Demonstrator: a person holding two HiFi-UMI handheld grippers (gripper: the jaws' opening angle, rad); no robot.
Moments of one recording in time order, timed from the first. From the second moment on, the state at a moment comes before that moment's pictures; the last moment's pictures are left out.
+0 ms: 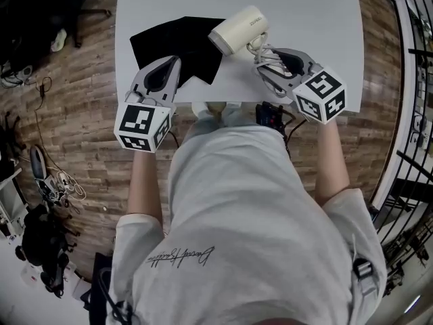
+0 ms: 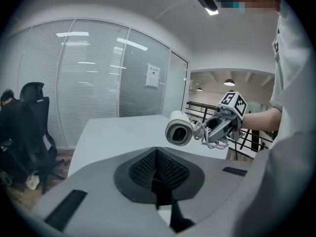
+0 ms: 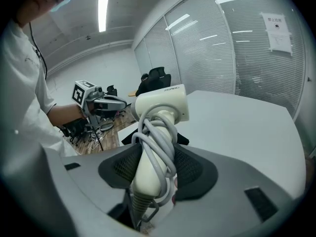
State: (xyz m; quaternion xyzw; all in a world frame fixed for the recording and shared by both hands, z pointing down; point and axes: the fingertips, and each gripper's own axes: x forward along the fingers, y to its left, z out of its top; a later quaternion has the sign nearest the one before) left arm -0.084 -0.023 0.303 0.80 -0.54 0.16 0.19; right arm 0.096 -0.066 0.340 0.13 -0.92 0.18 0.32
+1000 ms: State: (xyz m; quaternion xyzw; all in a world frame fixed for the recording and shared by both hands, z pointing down) left arm -0.095 -0.020 0.289 0.80 -0.55 0.17 0.16; right arm 0.065 -0.067 0.330 0.14 -0.93 0.19 0.28
